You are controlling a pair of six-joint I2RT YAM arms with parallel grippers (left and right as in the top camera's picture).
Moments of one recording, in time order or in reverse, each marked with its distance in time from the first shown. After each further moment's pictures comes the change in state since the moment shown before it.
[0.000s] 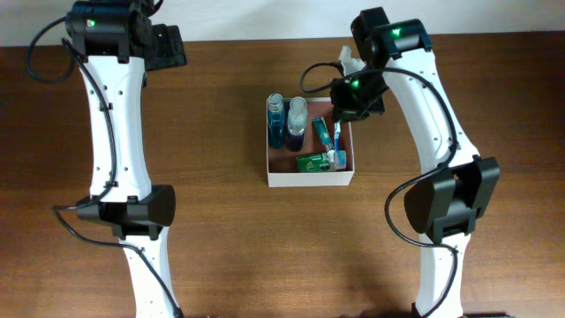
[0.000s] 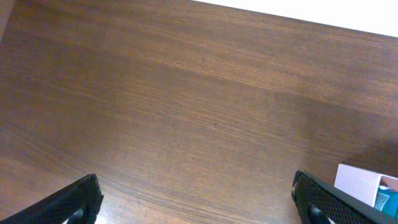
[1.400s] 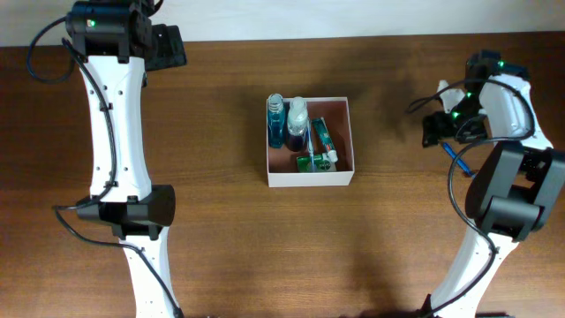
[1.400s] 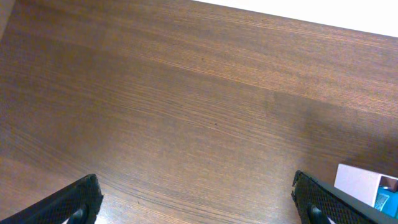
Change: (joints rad) left arm 0.000 0.000 0.000 0.000 0.000 0.000; right arm -0.493 0.002 -0.423 0.323 0.294 -0.539
